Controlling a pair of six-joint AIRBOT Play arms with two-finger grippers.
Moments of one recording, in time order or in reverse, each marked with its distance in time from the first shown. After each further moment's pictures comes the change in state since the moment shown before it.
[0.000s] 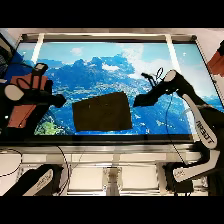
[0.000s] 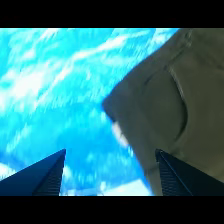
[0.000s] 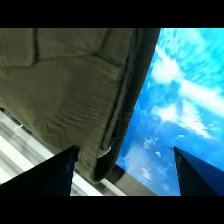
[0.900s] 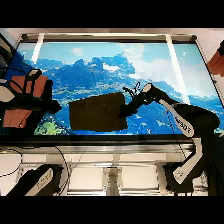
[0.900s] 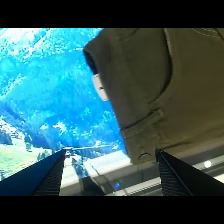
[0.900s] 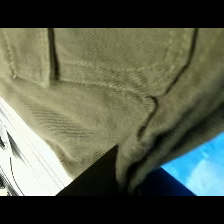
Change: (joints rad) left arm 0.056 0.028 0.000 0.000 -0.152 -0.026; right arm 0.167 -0.191 0.018 0.233 -0.067 -0.050
